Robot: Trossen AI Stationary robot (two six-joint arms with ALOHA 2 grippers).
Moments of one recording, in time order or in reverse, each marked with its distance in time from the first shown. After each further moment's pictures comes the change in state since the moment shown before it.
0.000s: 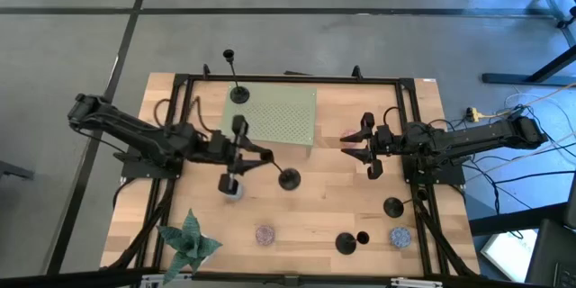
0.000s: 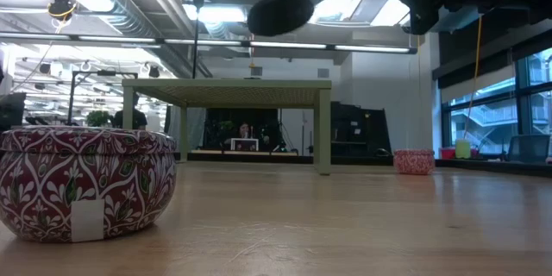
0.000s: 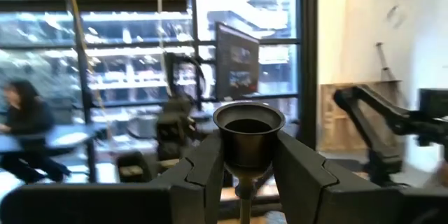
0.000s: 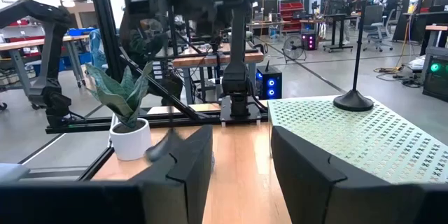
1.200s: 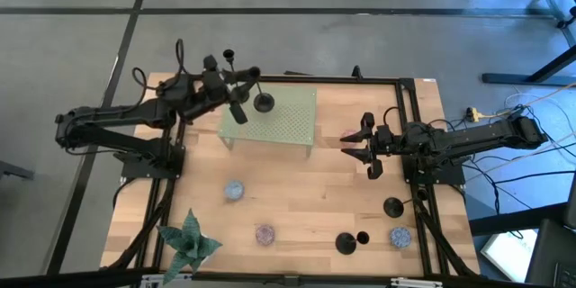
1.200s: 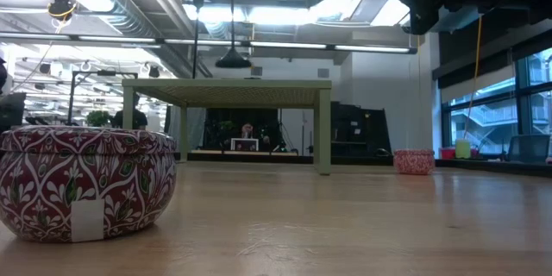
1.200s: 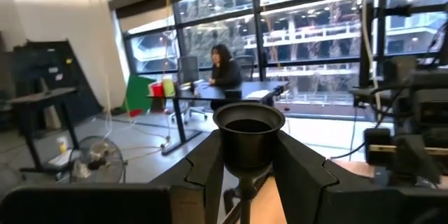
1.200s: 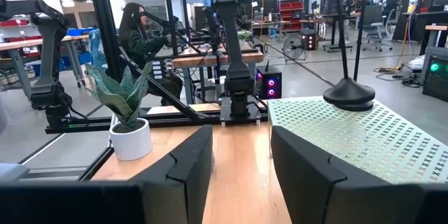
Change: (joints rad) left arm 0.461 -0.122 0.168 -0.431 -0.205 0.067; right arm -0.002 0.000 0.000 -0.001 0.001 0.002
